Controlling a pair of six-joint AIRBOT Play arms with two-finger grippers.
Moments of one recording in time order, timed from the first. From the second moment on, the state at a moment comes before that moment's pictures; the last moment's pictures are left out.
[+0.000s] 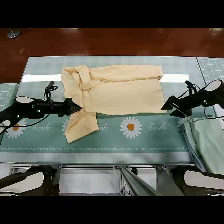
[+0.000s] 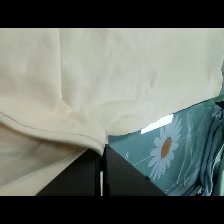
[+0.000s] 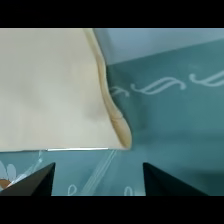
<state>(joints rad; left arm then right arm) 0.09 -1.33 0.65 0.44 -0.98 -1.00 -0.25 -1.44 0.95 -1.07 1.18 1.49</state>
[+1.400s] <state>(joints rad) 0.48 -1.05 1.75 0.53 -1.06 -1.19 -0.12 -1.30 2.14 -1.02 1.37 1.49</state>
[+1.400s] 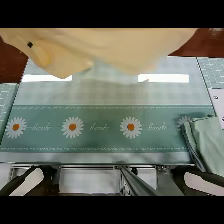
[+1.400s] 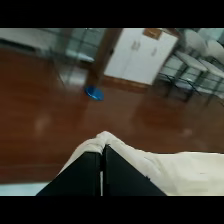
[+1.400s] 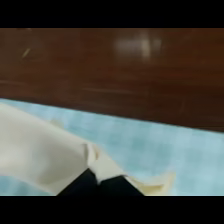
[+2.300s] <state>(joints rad) 0.06 -0.57 1.67 1.63 -1.23 -1.44 -0.12 -0.79 1.95 -1.20 1.63 1.55</state>
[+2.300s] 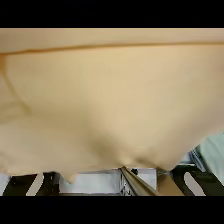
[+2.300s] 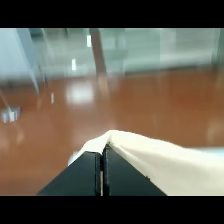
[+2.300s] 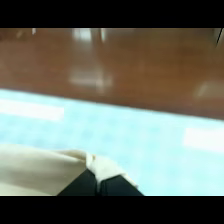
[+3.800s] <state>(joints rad) 0.09 -1.46 1.35 1.39 -0.95 -1.63 -0.17 -1.80 1.74 -1.00 1.32 1.43</state>
